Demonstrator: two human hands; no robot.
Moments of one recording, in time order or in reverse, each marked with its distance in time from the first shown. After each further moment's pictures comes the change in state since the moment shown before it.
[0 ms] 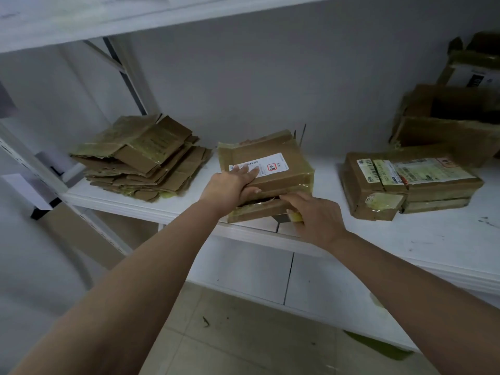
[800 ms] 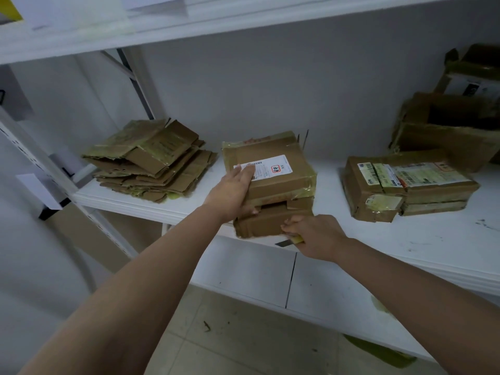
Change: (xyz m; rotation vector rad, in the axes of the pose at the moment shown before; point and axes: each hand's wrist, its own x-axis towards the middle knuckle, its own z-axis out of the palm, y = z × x) left_hand -0.014 -0.004 0.008 -0.208 -0.011 -0.049; right_hand -0.016 -0.008 -0.004 -0.162 -0.432 -0.066
